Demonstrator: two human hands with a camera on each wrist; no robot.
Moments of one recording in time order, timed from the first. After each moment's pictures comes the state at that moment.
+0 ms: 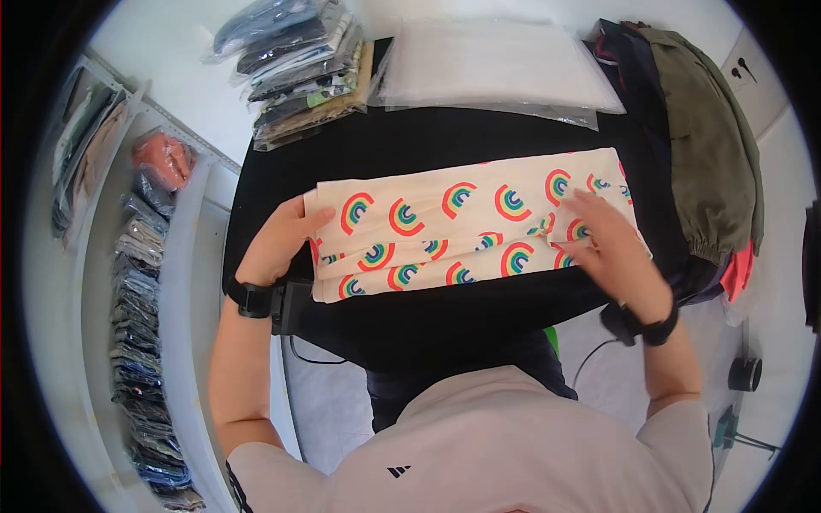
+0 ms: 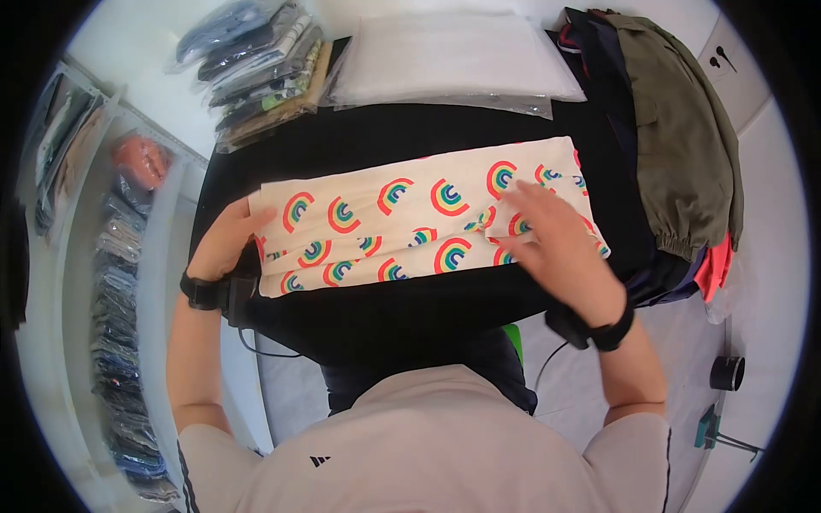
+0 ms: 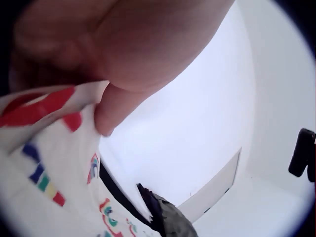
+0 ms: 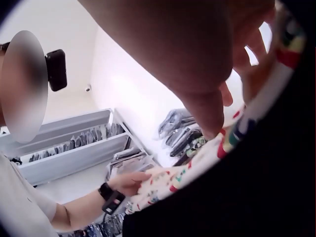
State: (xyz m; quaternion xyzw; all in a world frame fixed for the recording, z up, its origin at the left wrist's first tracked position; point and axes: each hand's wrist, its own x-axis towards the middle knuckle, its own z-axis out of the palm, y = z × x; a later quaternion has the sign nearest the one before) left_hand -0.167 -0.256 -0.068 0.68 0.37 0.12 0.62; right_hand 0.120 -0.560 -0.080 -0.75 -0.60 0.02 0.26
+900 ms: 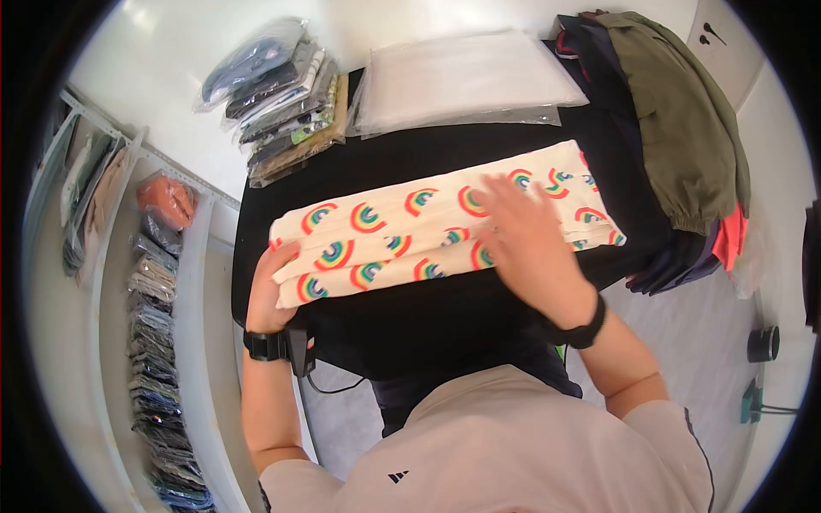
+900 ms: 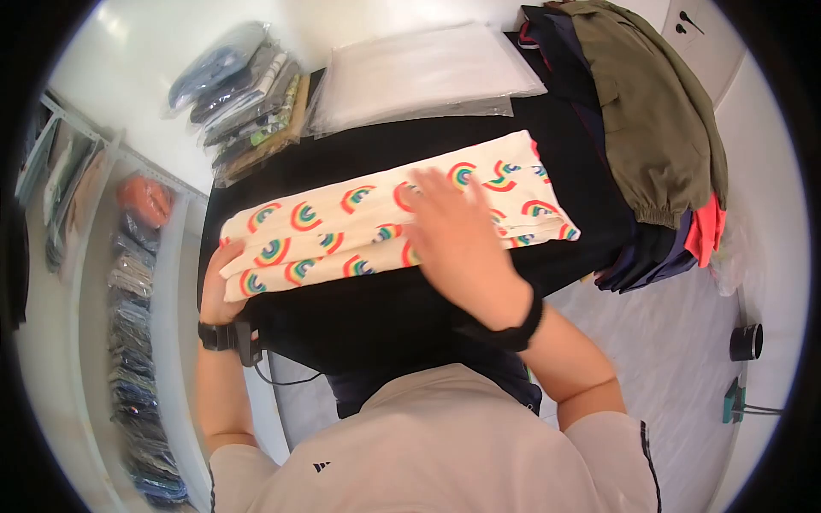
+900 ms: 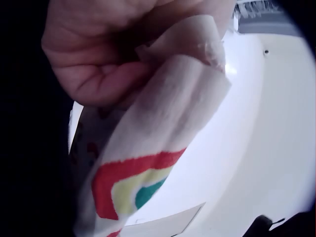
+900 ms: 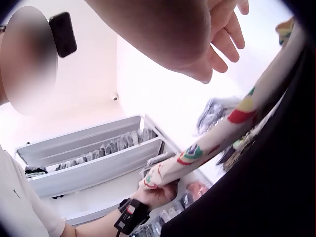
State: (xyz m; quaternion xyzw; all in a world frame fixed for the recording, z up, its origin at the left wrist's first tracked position) left_hand -0.191 -0.286 -0.068 0.48 0.30 0.26 0.78; right_hand 0.058 -0.522 -0.079 -0.75 -0.59 -0.12 0.29
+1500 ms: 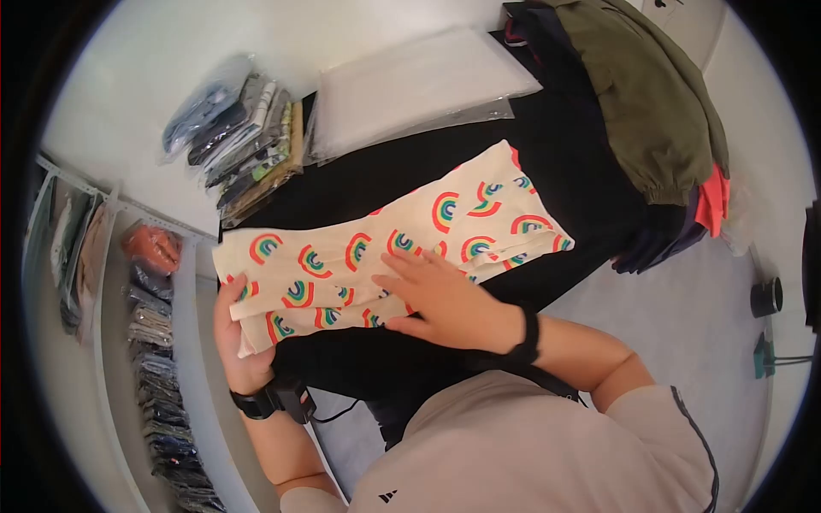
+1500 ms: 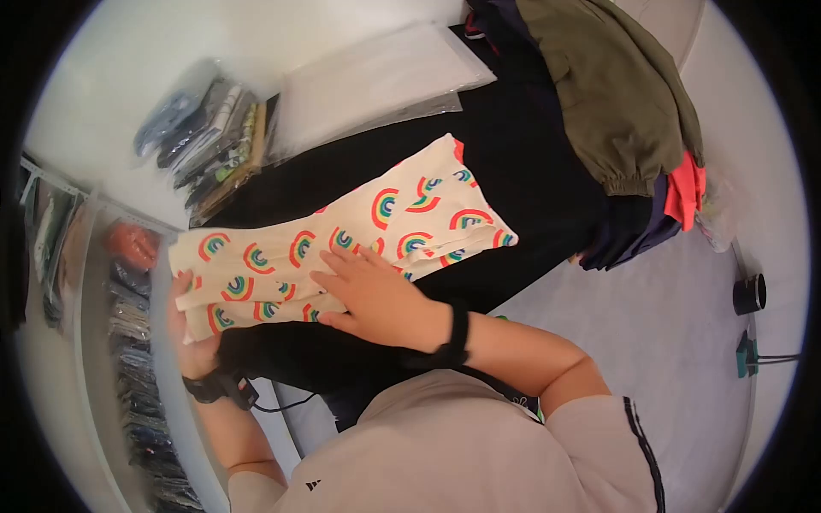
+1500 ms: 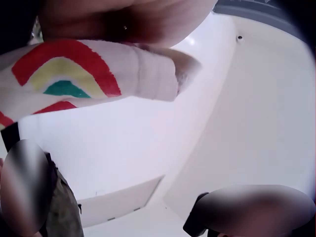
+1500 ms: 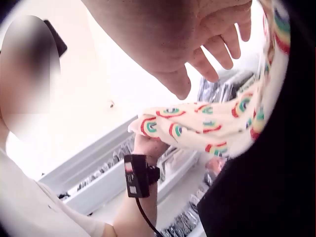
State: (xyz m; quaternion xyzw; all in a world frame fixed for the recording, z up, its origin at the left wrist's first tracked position) left_hand -0.170 -0.332 -0.018 0.43 0.28 0.35 0.78; right_hand 0.022 -0.504 -0.123 -0.67 -0.66 0.01 0.35
